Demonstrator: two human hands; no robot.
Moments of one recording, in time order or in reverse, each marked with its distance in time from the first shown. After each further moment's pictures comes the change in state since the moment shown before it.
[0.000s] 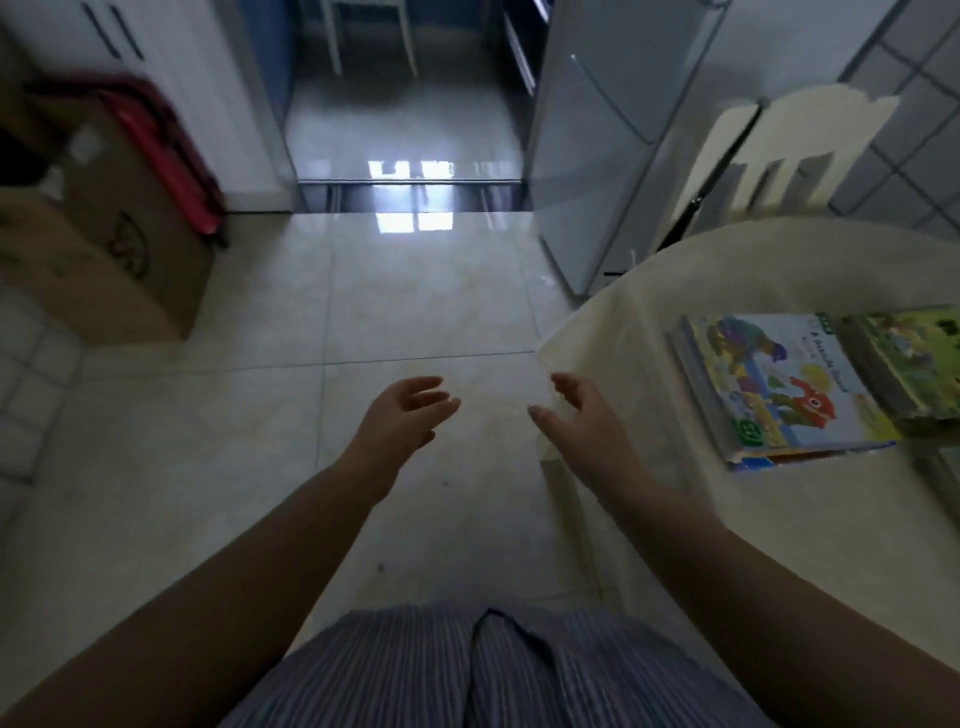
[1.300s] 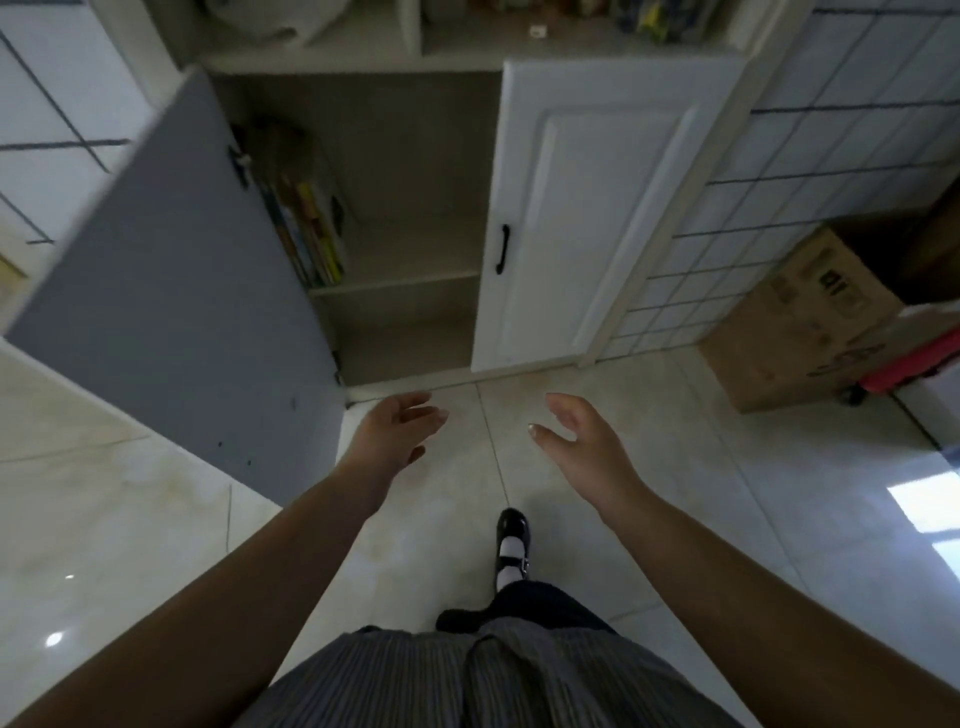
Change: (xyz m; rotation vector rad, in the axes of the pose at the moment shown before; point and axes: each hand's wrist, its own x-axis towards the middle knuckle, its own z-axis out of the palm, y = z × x) left_hand -0.436 -0.252 -0.479 -0.780 1.315 -0.038; right_hand -0.323 -0.282 0.556 -0.312 -1.269 -0.660
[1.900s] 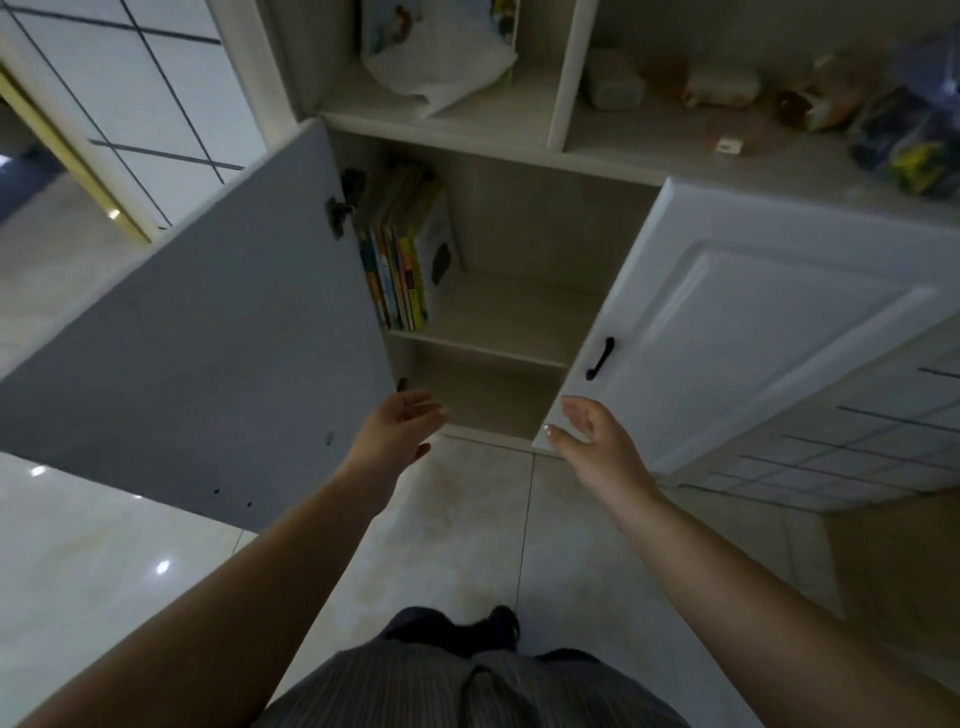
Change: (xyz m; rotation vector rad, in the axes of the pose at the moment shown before) left_hand 0.141 0.101 0.005 -0.213 0.373 0.022; right_hand 0.255 -0.087 -0.010 -0.127 -0.338 -0.144
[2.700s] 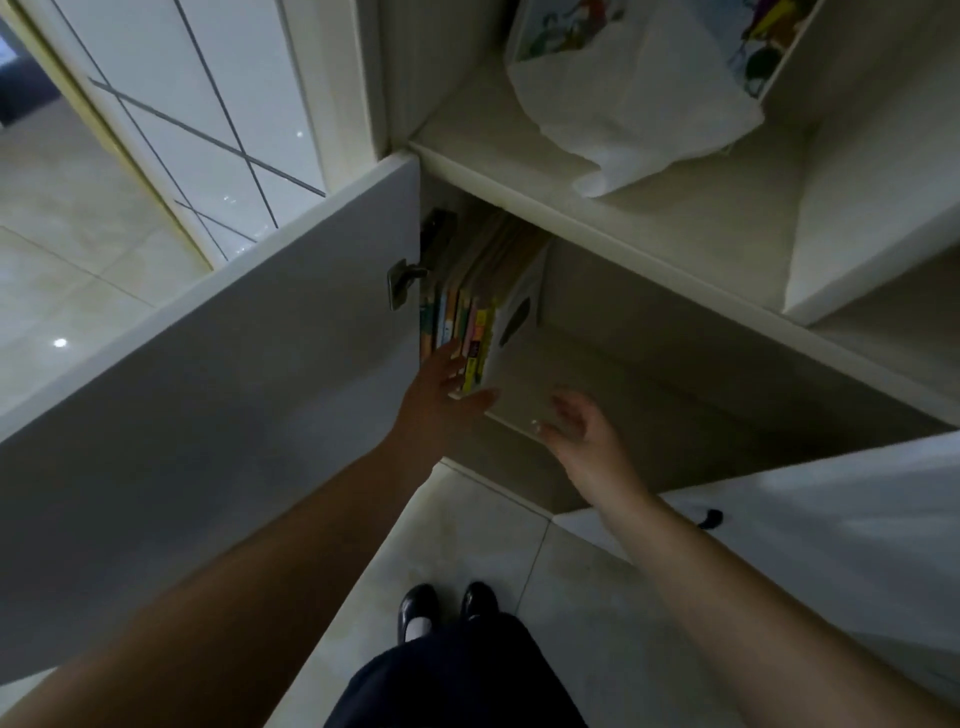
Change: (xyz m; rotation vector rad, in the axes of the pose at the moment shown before) left_hand 0.226 0.074 -0.026 -0.185 0.134 0.089; right_hand 0.246 -0.088 0.083 -0.042 -0.222 0.038
